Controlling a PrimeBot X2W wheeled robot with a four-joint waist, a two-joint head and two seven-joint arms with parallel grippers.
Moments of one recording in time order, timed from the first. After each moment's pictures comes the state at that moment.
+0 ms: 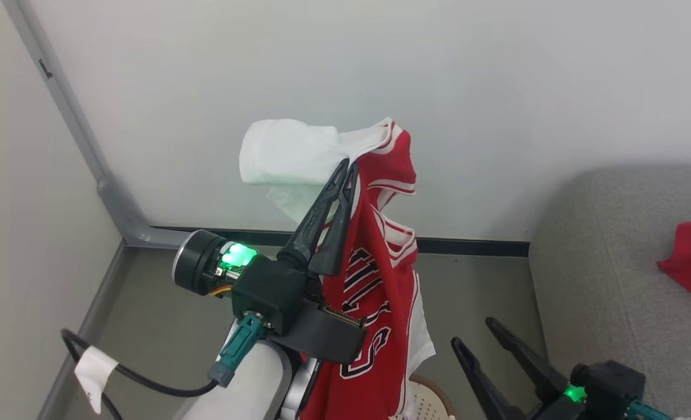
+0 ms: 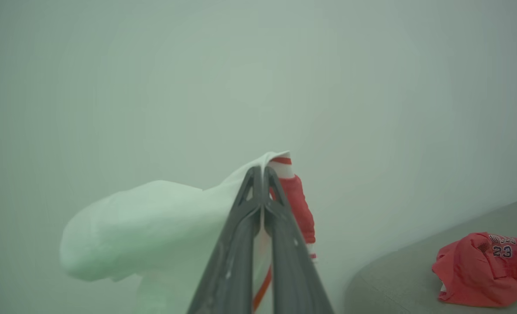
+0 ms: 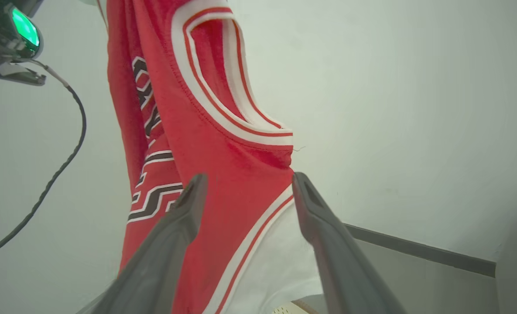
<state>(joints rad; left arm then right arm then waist) -0.50 0.04 -0.52 0.05 -0.24 0.12 -0.19 -0.12 -0.37 0.54 0.00 0.55 0.12 -0.21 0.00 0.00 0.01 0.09</state>
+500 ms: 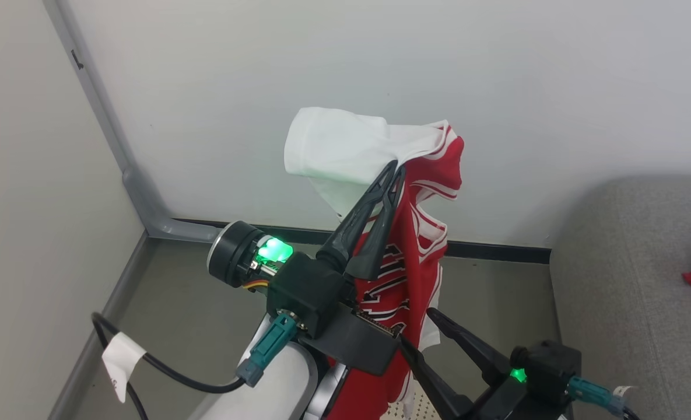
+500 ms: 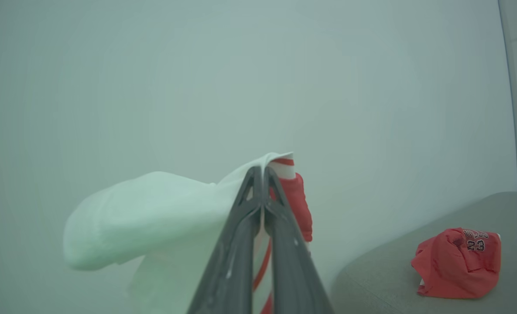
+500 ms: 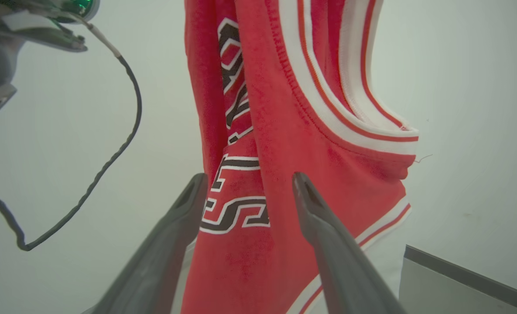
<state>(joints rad) -0.55 0.04 -0.62 0.03 -0.29 0.12 -0.15 -0.27 -0.31 0.72 0.06 0.56 0.12 -0.20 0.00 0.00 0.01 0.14</state>
